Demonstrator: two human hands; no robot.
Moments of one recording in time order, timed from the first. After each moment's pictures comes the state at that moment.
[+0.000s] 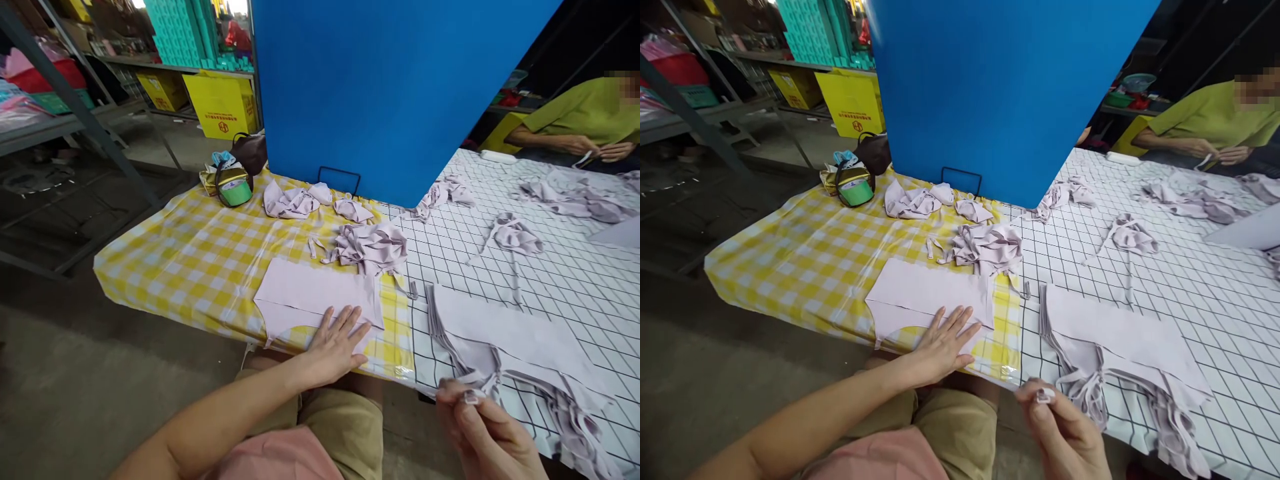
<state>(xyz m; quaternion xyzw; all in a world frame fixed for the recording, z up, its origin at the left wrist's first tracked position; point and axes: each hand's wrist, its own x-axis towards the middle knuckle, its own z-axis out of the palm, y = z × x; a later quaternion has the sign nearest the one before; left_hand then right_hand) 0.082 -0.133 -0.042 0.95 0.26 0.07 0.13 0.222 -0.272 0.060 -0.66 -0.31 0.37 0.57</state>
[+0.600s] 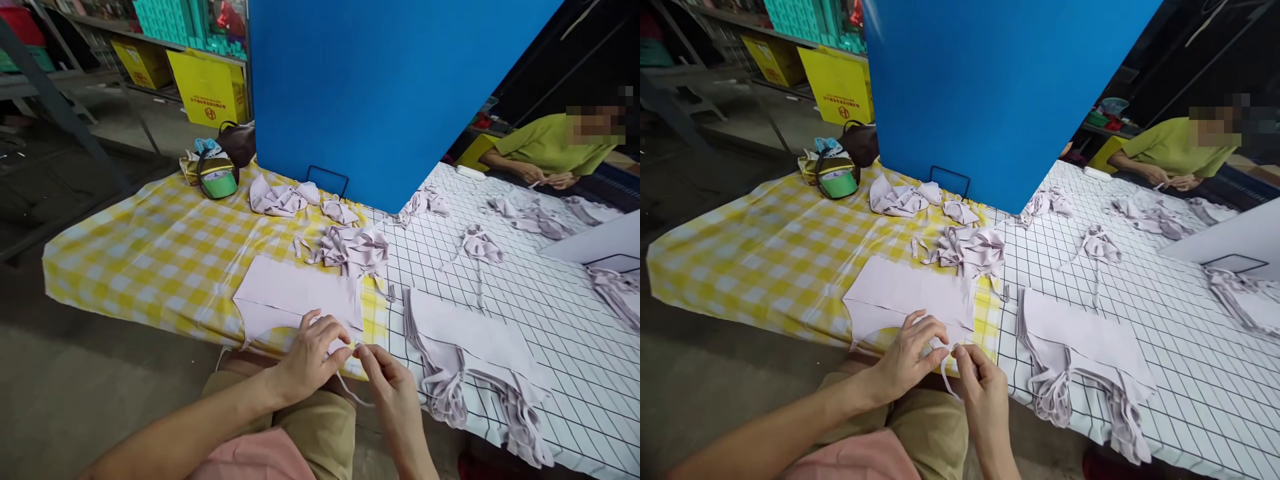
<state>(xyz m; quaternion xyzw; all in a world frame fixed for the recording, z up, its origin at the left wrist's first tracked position) 0.068 -0.137 0.015 0.83 0.28 0.31 0.38 0.192 -0.217 0.044 -0.75 -0.39 0.33 0.43</state>
